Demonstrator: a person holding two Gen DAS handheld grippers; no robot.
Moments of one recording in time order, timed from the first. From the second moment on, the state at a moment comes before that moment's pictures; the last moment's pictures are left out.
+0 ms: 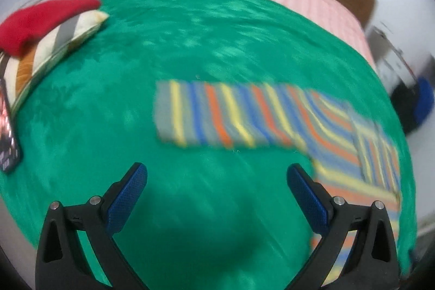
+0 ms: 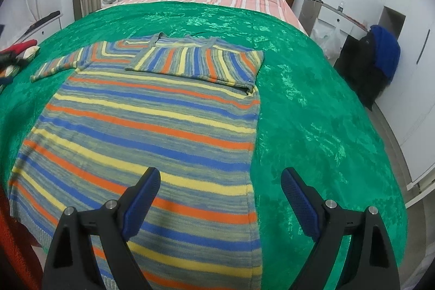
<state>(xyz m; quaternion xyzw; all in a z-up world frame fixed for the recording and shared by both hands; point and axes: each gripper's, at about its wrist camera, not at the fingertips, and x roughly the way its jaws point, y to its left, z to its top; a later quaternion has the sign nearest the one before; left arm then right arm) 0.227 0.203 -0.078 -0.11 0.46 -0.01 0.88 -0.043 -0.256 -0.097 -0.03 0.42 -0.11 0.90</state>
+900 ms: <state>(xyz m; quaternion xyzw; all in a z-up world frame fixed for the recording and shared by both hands) 0.245 -0.079 0.023 0.08 0.36 -0.23 0.90 -0.043 -0.277 -0.100 0.02 0.40 -0.10 0.91</state>
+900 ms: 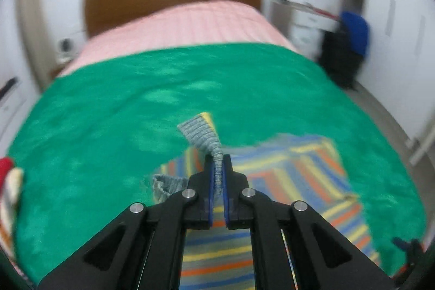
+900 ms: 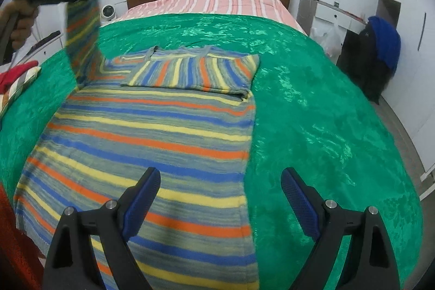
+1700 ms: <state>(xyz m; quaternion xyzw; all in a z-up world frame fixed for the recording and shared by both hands) 0.303 0.007 -0.147 -0.01 0.51 -0.13 0.85 0.033 -0.322 -0.081 0.26 0.42 0.10 0.86</state>
